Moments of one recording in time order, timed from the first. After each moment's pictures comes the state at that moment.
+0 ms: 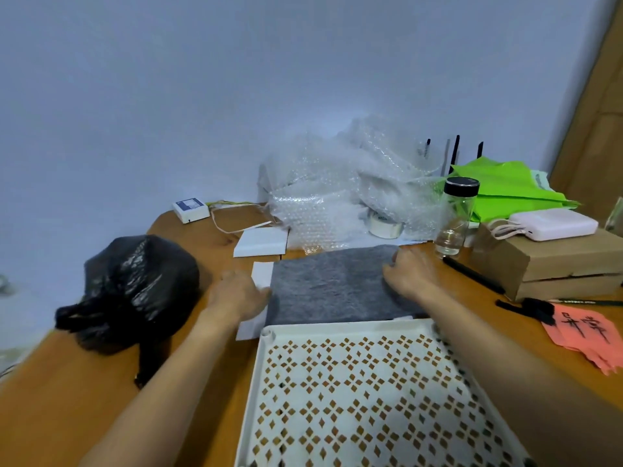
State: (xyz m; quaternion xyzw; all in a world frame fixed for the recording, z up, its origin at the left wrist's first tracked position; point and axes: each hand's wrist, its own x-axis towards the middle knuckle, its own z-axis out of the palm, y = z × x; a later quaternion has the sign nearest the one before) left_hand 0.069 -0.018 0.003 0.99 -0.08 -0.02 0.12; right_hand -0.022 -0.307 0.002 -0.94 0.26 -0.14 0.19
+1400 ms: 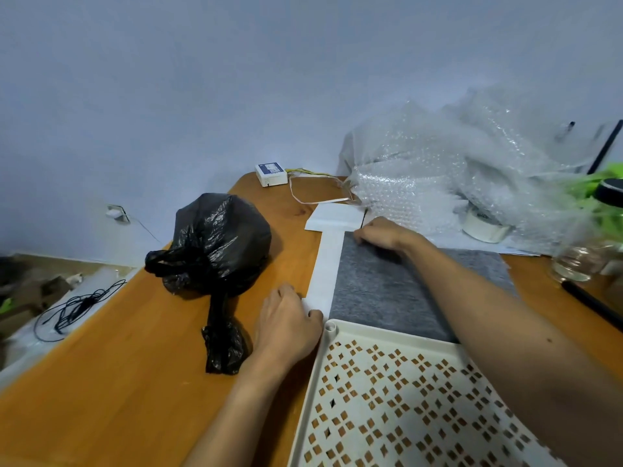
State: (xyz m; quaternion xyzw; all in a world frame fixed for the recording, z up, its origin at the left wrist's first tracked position) left_hand -0.016 0.003 -0.015 0.96 0.04 0.00 0.28; right_hand 0.135 -0.204 0.019 -0.91 0.04 0.07 0.40
